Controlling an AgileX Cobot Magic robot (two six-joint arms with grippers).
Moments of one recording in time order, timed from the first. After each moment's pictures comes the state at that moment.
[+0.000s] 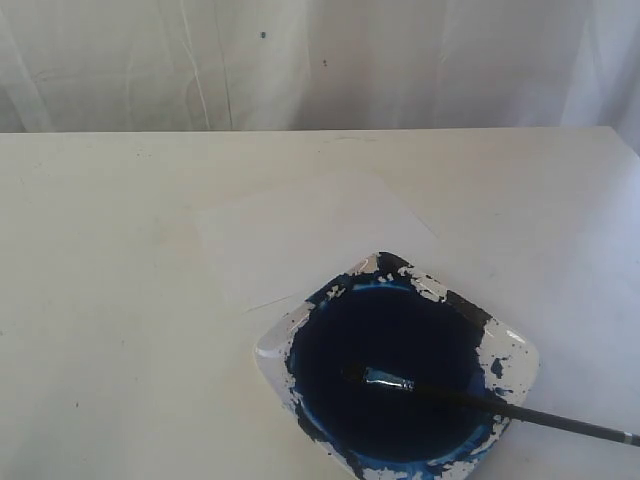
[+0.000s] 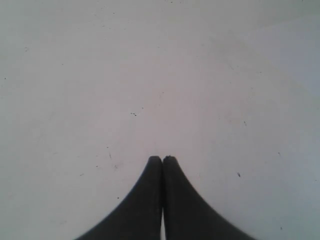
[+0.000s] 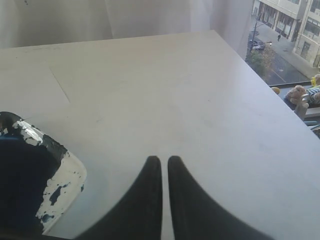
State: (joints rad) left arm -0.03 0.00 0.02 -0.03 0.43 0.00; right arm 0.11 0.01 0.00 -0.18 0.36 0.19
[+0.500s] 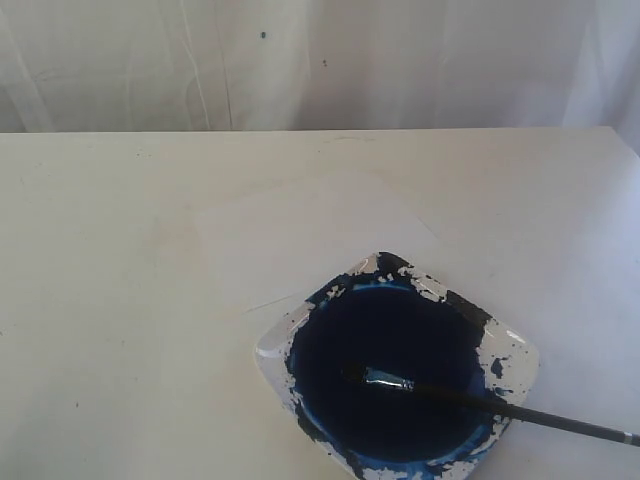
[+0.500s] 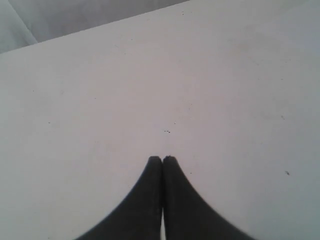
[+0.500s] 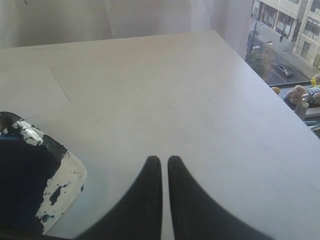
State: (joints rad) left arm -0.03 0.00 0.02 0.15 0.38 0.10; right arm 0.11 0.01 0.00 -0.18 0.36 0.19
